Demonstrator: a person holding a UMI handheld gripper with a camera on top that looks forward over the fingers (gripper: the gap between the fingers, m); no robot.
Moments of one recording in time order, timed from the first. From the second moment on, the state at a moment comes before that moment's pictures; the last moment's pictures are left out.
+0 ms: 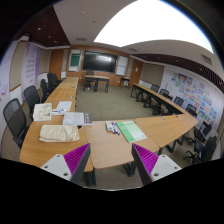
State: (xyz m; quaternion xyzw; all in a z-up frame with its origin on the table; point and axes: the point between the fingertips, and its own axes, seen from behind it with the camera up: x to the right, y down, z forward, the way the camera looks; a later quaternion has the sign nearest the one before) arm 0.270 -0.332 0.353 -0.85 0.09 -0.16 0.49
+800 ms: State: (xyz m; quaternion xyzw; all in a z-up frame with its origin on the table) arm -0.058 -0.160 0.085 -0.90 0.01 -0.03 0.42
